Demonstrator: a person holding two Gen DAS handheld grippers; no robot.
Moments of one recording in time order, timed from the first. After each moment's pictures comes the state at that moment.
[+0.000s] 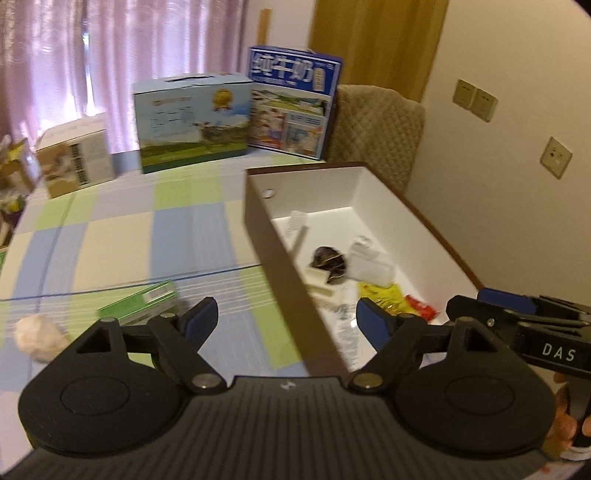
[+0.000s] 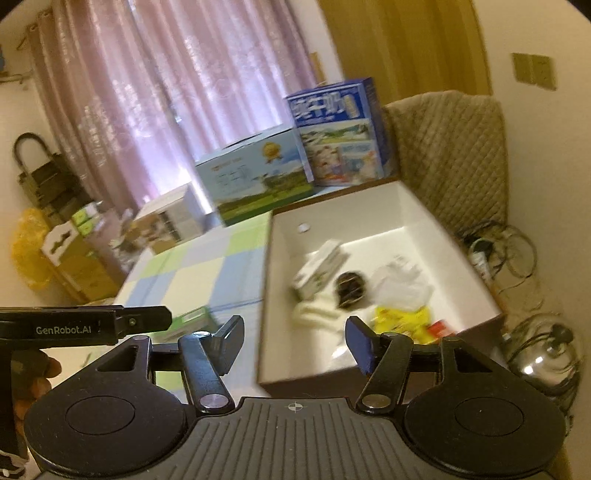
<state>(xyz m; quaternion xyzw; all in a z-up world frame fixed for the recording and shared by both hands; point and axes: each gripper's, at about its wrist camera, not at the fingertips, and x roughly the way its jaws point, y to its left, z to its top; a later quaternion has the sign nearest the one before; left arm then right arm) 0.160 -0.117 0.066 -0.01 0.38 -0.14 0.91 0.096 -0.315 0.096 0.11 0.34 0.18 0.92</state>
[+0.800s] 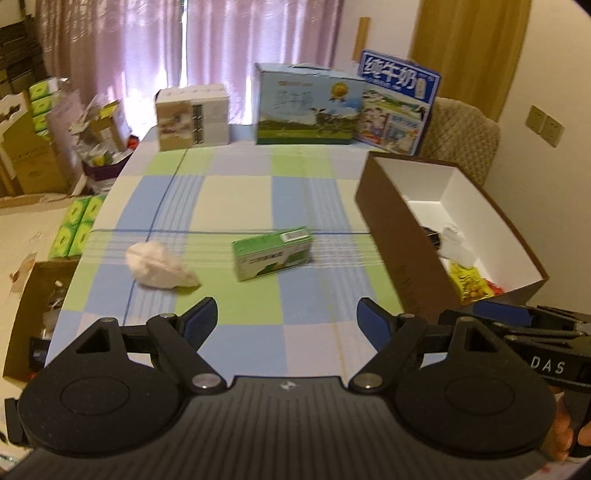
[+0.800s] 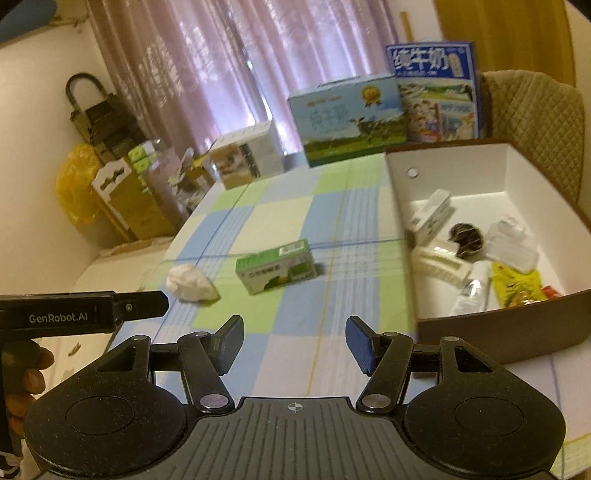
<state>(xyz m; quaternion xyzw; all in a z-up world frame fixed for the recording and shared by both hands) 0.091 0.002 0.056 -0.04 0.39 -0.02 0.92 0.072 -0.199 0.055 0.06 0.38 0.27 0.88</state>
